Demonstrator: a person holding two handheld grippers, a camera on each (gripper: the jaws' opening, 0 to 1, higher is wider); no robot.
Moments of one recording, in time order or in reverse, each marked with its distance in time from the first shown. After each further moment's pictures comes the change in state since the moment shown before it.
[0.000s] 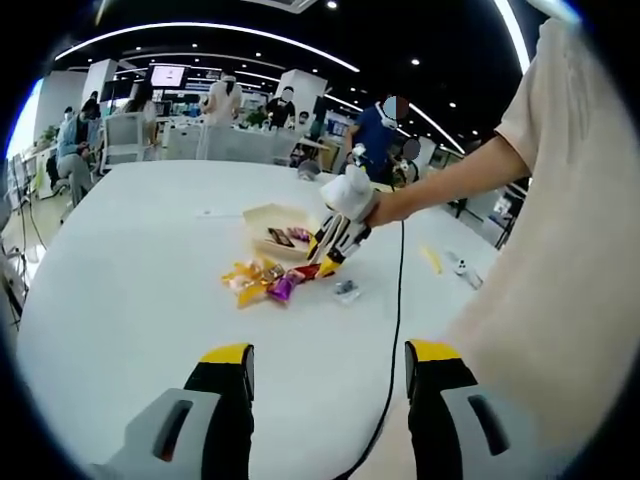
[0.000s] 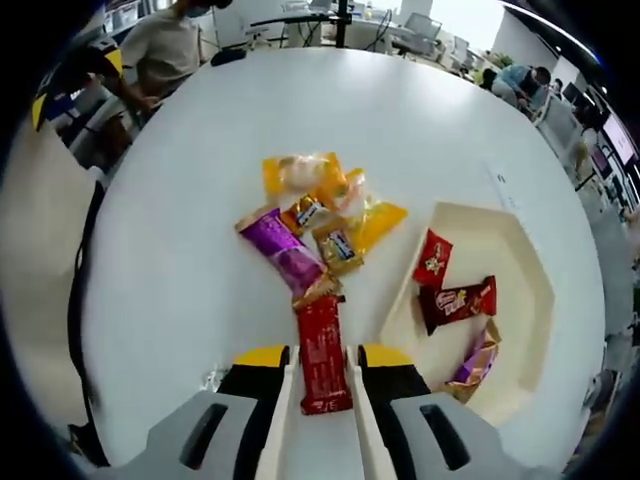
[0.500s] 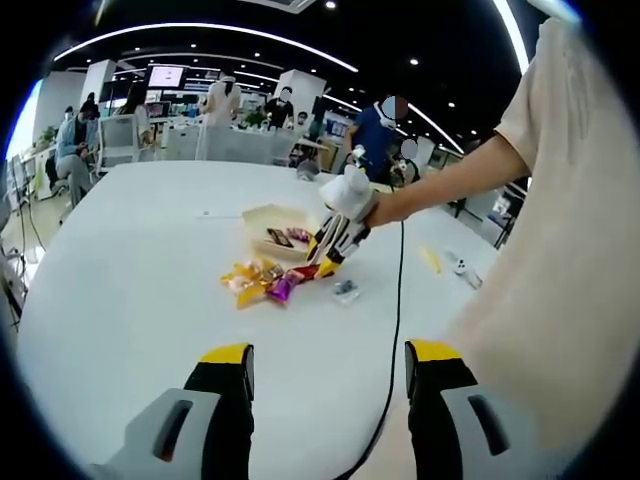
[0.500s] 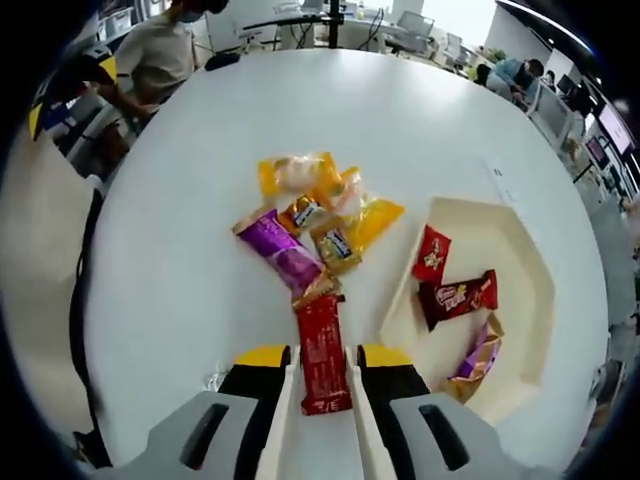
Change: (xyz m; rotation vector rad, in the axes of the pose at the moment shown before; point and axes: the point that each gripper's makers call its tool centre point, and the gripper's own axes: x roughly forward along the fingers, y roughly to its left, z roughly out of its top) left arm 0.001 0.001 -0.001 0.001 0.002 -0.006; right arm 0.000 0.000 -0.001 0.034 -0.007 0.000
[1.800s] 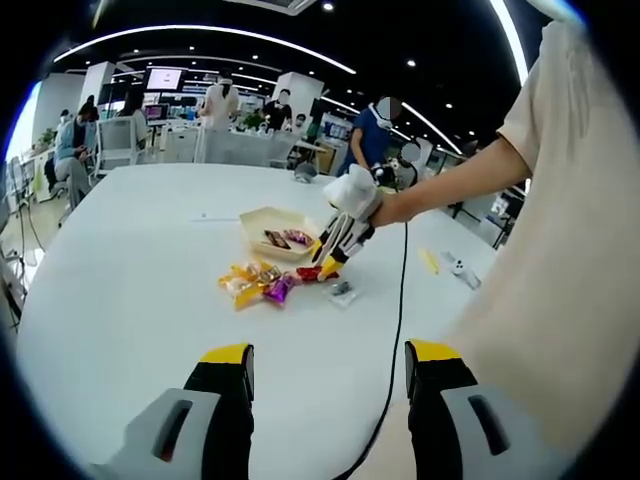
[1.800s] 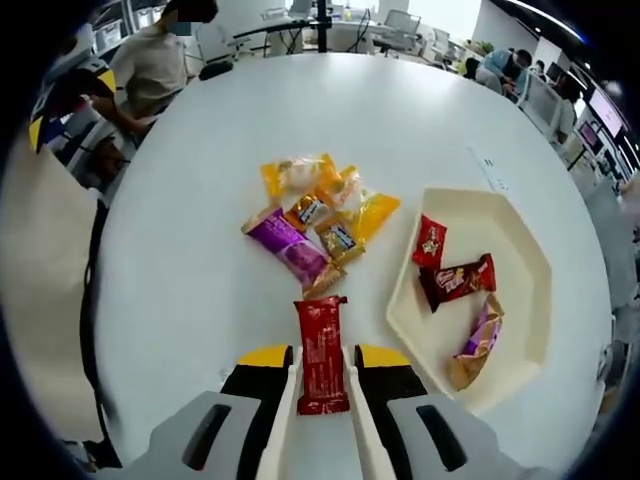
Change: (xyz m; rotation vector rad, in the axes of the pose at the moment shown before) left arm -0.002 -0.002 0.000 0.010 -0.013 -0.006; right arm -0.014 0.011 -0.005 0.056 -0.015 0.000
